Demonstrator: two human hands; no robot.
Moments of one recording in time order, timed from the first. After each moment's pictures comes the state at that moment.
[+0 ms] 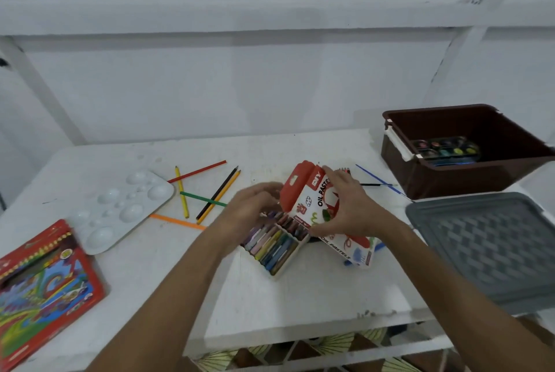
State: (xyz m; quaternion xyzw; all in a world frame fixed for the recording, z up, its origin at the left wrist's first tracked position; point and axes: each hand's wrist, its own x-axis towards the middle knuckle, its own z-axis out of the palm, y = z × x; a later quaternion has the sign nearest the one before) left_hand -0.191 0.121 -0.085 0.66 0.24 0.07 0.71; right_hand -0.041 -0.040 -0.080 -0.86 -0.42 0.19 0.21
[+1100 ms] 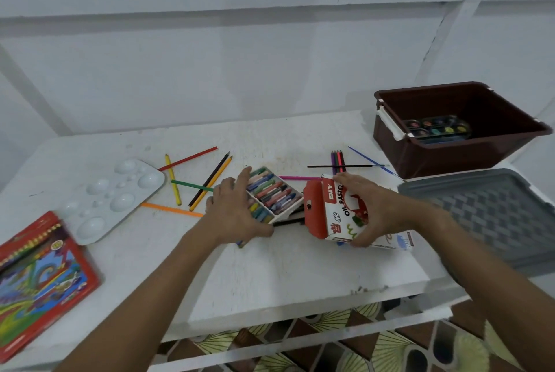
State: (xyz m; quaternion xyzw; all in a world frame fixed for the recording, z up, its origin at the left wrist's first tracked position) left_hand -0.204 0.134 -0.121 0.93 0.28 0.00 0.25; right_hand -0.013 -0.100 -0.092 -0.82 -0.48 0.29 0.12
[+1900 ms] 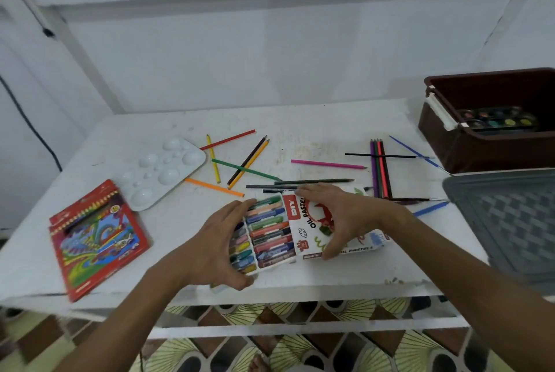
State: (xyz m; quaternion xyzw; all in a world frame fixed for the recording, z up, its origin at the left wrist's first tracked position) left_hand -0.329 0.143 -0.129 0.94 0.17 -0.04 0.30; right_hand -0.083 -0.017 -0.108 -0.73 -0.59 0.34 0.06
